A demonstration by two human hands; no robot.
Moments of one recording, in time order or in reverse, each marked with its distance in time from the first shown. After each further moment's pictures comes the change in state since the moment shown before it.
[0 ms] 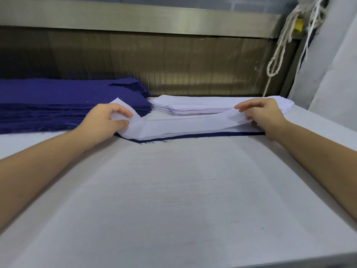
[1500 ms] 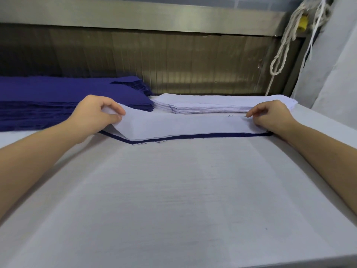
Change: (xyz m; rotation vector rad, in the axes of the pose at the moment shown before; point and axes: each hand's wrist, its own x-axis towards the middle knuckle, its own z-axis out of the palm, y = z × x) left_hand 0.004 -0.002 -0.016 -0.063 0.018 -0.073; right_hand 0.004 0.012 -0.016 -0.508 -0.015 -0.106
